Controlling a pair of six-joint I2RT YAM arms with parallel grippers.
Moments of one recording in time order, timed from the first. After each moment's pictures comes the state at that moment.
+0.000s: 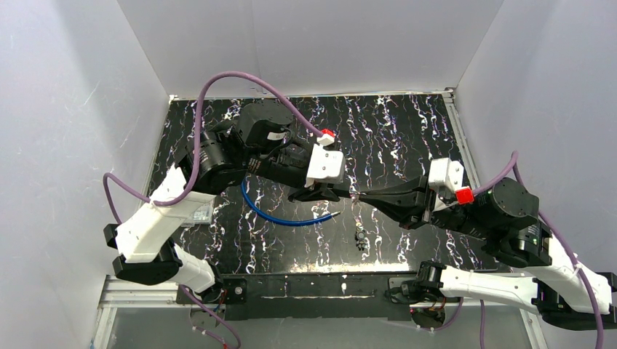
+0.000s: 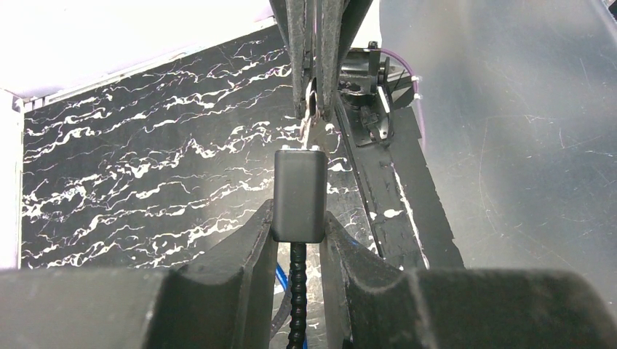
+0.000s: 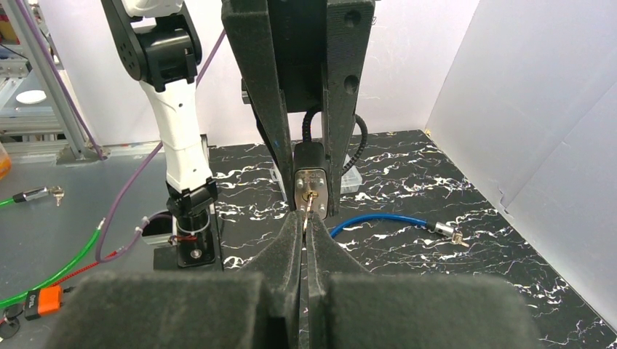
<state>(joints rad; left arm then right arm) -1.06 1.45 2.06 -1.14 0.60 0.52 1.24 0.65 1.21 -0.41 -0.10 -0.10</state>
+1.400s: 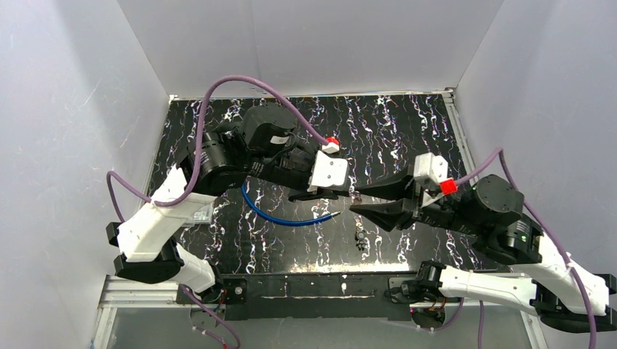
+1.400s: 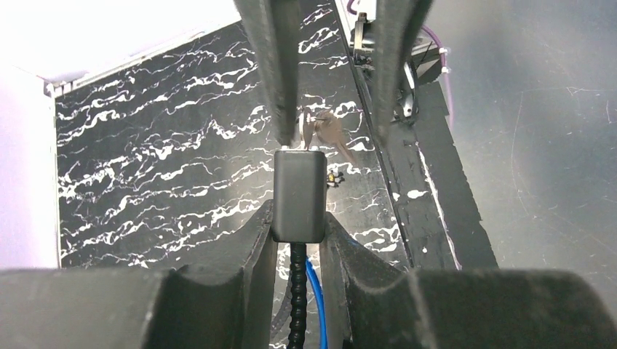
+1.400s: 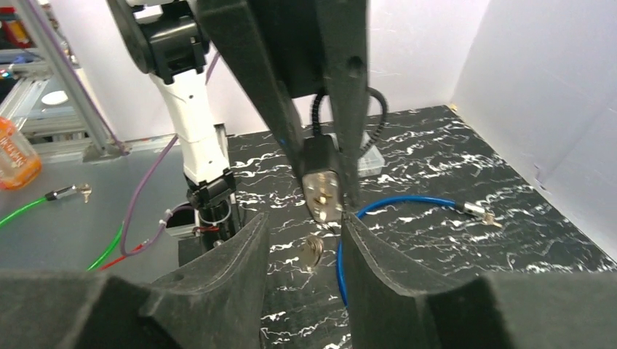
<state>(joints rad) -1.09 1.46 2.10 -1.20 0.50 0.59 1.19 0.69 1.19 -0.39 -0.17 -0.01</state>
